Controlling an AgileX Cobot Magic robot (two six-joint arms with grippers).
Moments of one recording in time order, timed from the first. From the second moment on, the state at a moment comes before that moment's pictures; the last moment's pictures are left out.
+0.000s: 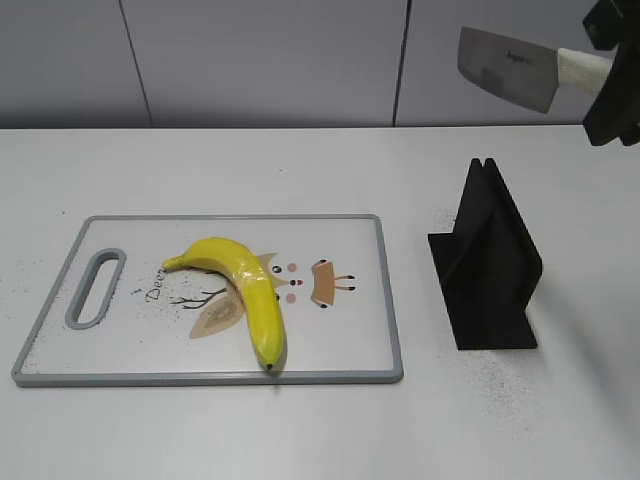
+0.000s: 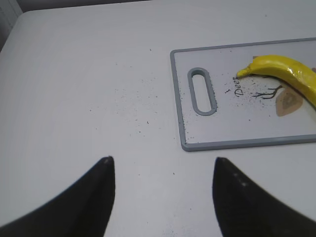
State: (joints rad) left arm -0.07 0.07 -0.50 -0.07 1.08 0.15; right arm 0.28 1.39 -1.34 0.12 1.22 0.15
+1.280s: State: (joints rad) left arm -0.11 1.25 -1.14 -0.46 1.04 1.18; right arm 0.37 1.66 -1.43 0.31 1.17 -0.99
